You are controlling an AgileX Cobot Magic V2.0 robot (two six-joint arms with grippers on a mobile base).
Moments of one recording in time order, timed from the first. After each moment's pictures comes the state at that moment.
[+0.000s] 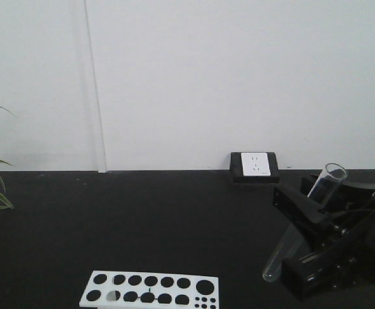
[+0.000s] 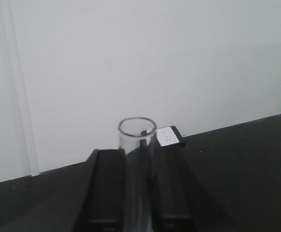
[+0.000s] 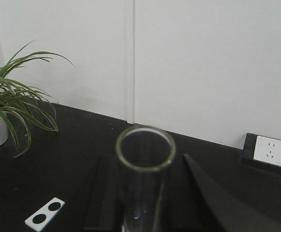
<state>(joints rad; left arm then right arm) -0.39 0.53 -0.60 0.00 0.08 -0.06 0.86 0.90 -0.82 1.75 -0.39 -1.76</state>
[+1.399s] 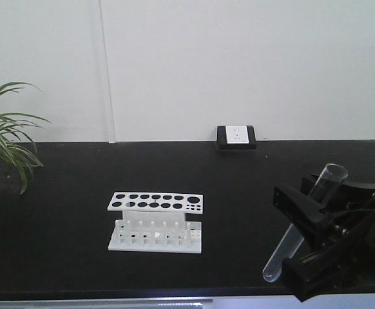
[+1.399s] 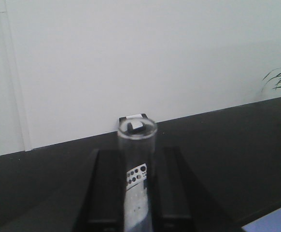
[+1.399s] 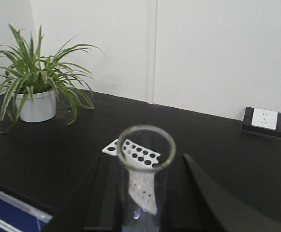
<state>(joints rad) -0.39 0.53 -0.60 0.00 0.08 -0.06 0.86 0.90 -0.82 1.75 -0.39 -1.76</state>
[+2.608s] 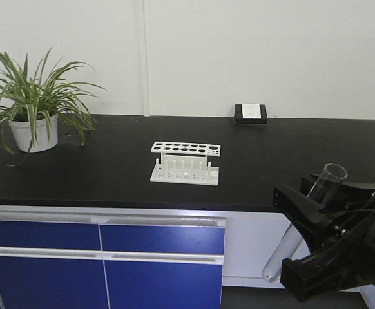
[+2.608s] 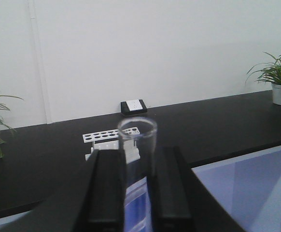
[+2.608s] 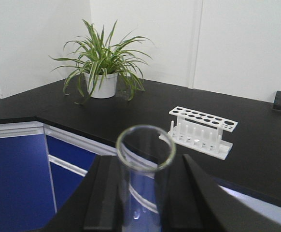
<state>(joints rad) -0.39 0.53 -0.60 0.00 0.08 -0.06 0.86 0.90 -0.82 1.75 -0.39 -1.76</state>
